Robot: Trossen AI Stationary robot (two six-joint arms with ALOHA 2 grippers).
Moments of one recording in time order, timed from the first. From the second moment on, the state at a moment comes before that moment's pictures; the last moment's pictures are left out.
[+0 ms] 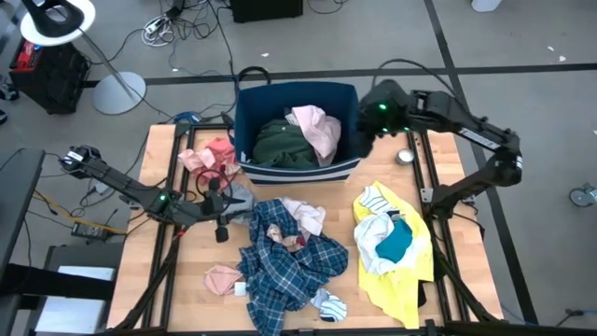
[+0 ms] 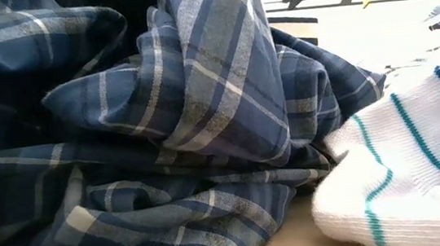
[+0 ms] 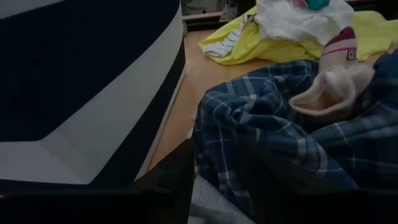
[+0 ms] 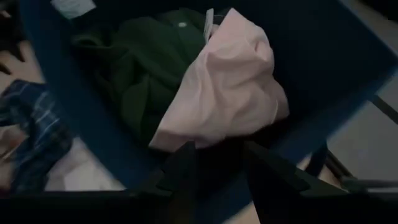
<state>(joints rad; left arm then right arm) -0.44 0.71 0.28 0.02 -0.65 -0.14 -0.33 1.35 1.68 -1.16 0.19 0.22</state>
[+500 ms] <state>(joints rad) -0.40 0.71 0.28 0.13 -0.55 -0.36 0.04 1.00 1.39 -1.18 0.45 0.57</state>
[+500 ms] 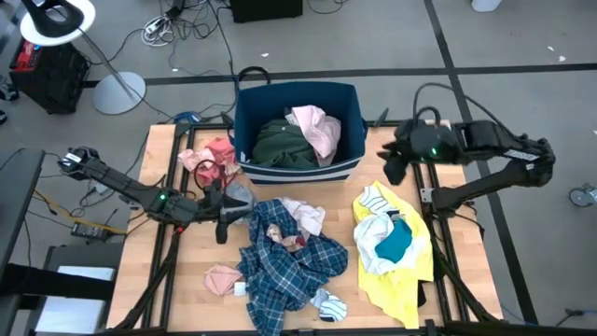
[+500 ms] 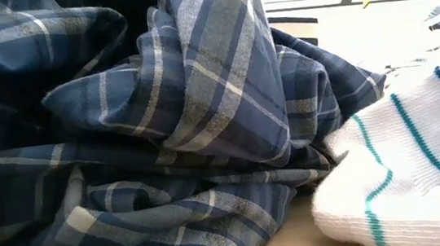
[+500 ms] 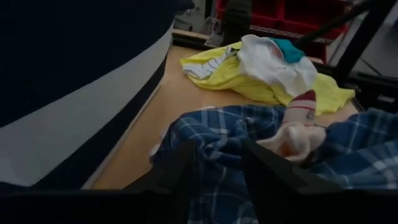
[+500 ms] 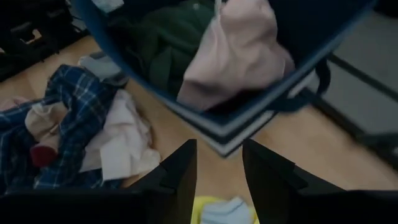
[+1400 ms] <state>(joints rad) -0.29 1.19 0.40 0.20 -0.44 -0.48 0.48 0.89 0.84 -0.63 0.72 0.88</state>
